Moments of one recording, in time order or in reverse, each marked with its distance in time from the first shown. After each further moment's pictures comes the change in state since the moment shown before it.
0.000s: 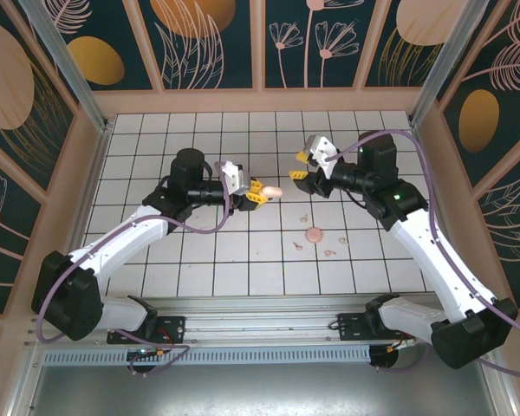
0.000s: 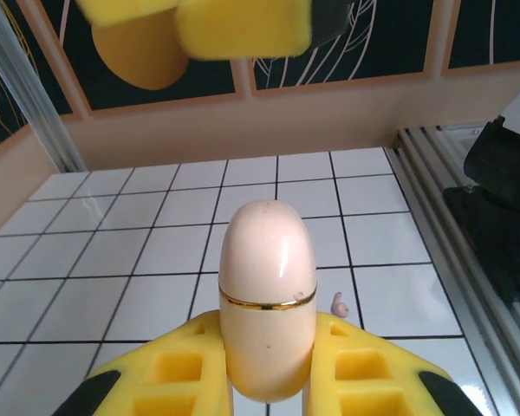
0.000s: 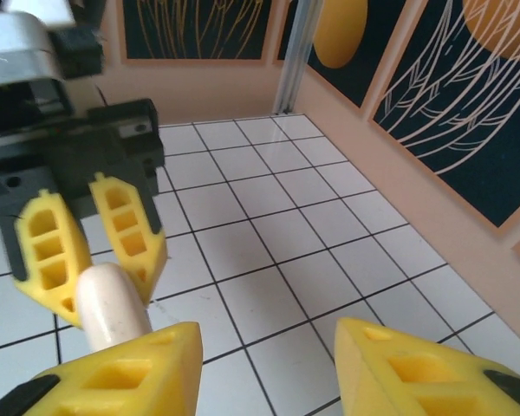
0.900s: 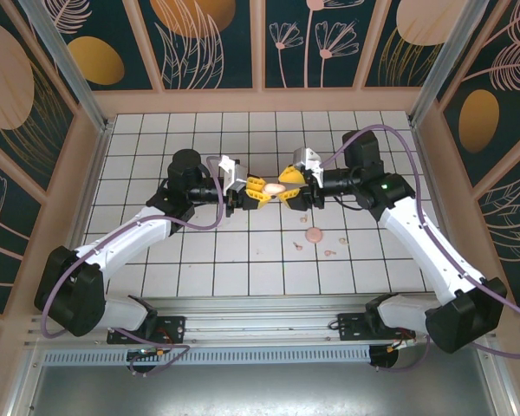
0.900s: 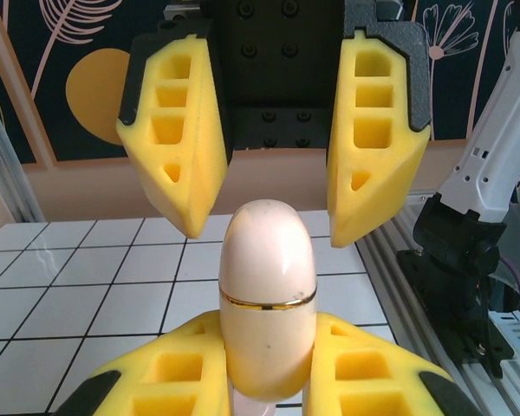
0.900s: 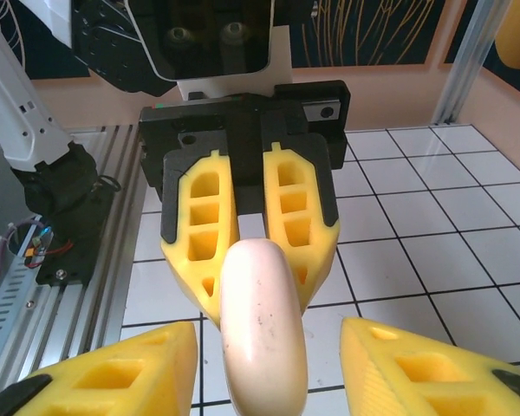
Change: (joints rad) left arm 0.000 0.023 -0.020 0.243 0.121 -0.218; right arm 0.019 0.112 0.037 -0.125 -0.337 -0.078
